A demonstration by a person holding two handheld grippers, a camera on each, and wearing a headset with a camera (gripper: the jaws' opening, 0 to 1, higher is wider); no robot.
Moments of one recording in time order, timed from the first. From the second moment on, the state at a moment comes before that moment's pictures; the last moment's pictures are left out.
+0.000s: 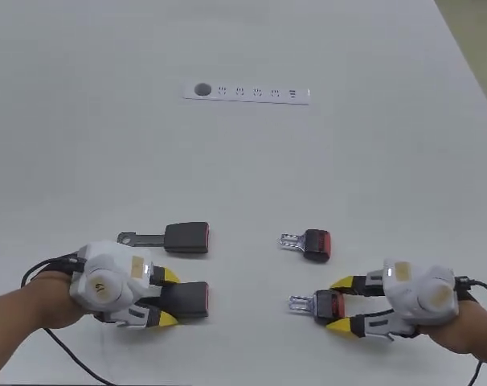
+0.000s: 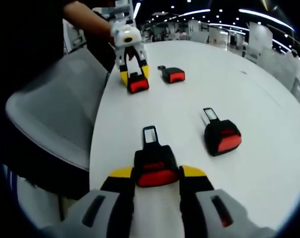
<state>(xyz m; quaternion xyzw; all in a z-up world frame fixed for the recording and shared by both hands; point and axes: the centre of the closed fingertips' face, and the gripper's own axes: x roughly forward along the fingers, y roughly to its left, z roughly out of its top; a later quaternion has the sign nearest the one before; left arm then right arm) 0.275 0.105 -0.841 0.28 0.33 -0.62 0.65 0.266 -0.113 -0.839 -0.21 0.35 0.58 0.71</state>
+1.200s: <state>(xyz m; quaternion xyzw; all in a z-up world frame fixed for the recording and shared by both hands) 0.276 0.107 -0.840 0.29 0.34 -0.63 0.64 0.280 -0.007 -0.839 -0.17 0.31 0.62 0.70</state>
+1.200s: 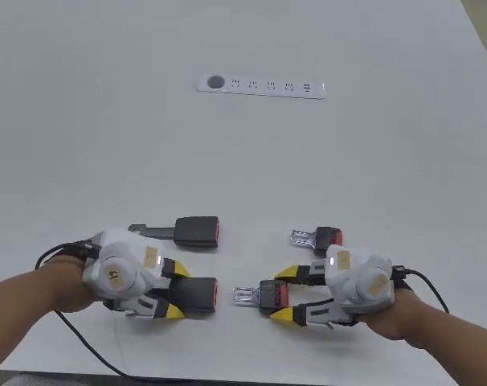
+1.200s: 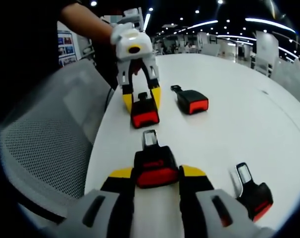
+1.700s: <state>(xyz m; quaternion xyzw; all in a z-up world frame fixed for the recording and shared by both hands) 0.275 0.106 -0.842 0.31 0.34 -0.63 0.62 0.282 0.030 -0.839 -0.17 0.30 0.64 0.69</state>
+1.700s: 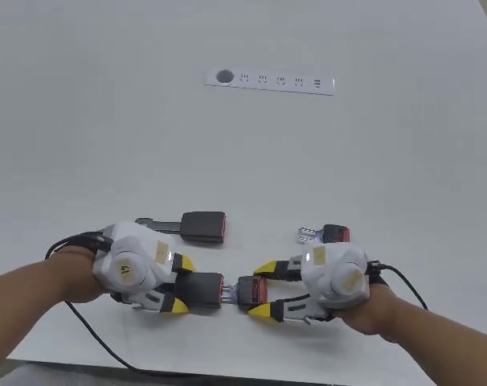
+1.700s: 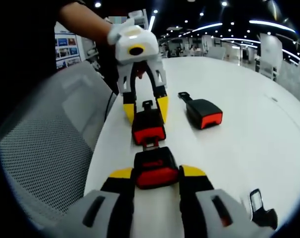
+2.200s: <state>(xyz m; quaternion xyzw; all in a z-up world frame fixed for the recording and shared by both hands) 0.276 0.107 -0.843 0.31 0.35 -0.63 0.62 0.279 0.034 -0.839 -0.17 0.31 0.63 0.69</state>
